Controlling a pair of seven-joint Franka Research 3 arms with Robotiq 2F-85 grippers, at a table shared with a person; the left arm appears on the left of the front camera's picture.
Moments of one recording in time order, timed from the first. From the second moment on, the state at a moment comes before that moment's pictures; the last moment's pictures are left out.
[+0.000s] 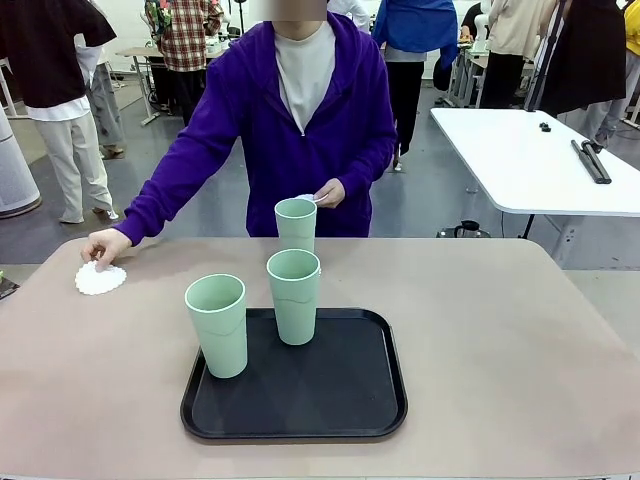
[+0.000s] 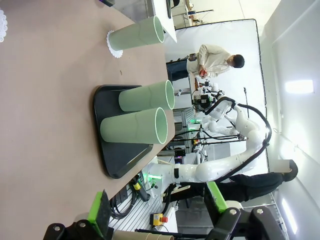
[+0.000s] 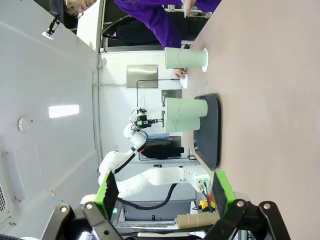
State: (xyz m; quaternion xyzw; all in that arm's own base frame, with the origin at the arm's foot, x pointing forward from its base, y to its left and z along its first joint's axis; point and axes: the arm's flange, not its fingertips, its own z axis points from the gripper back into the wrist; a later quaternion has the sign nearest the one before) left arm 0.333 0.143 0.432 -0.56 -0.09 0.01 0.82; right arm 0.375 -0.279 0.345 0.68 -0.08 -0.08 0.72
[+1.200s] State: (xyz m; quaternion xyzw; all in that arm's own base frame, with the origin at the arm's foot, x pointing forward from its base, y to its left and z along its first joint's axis) left arm 0.333 0.143 0.432 -0.56 -0.09 0.01 0.82; right arm 0.375 -0.279 0.345 0.68 -0.08 -0.08 0.72
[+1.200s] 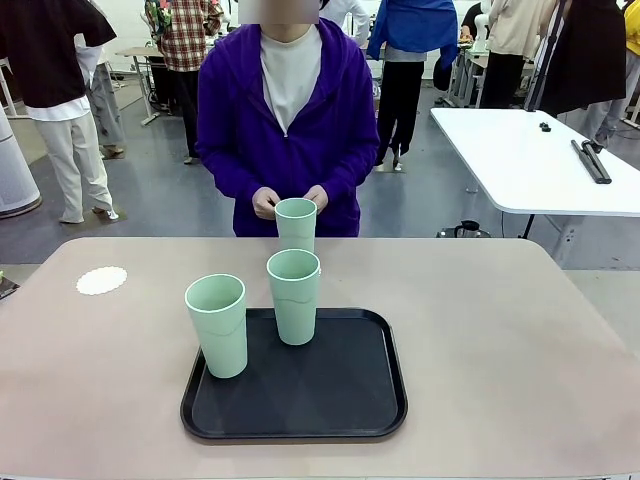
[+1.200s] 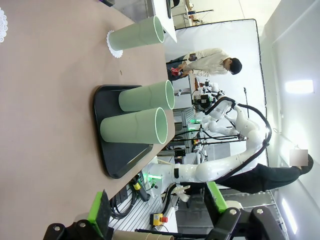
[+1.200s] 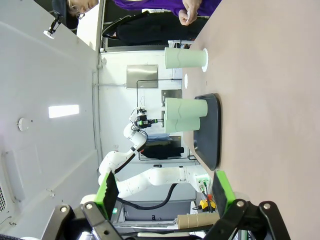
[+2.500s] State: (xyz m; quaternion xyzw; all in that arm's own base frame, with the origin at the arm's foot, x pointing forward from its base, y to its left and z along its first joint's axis) left arm 0.333 0.143 0.432 -0.56 -0.09 0.01 0.82; right arm 0.375 -0.279 0.345 0.68 -0.08 -0.08 0.72
